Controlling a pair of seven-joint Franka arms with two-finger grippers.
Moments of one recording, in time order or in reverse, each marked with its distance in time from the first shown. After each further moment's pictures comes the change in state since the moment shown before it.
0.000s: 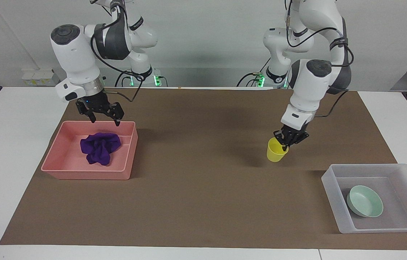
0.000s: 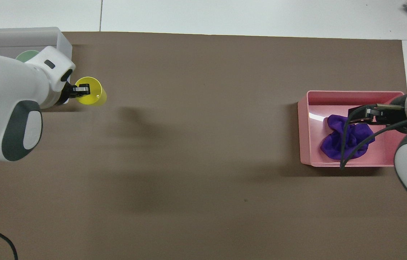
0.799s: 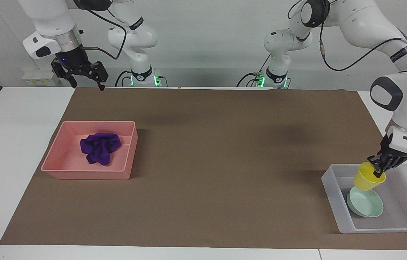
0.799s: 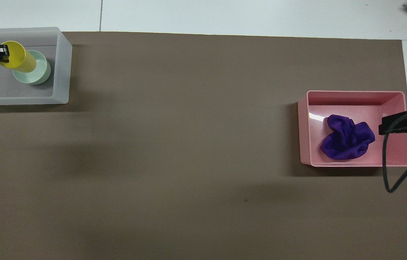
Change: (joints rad) left arm 0.304 0.354 -0.023 0.485 -0.015 -0.101 0.230; right arm -0.013 -0.010 -0.012 0.177 -0.001 -0.244 -0.101
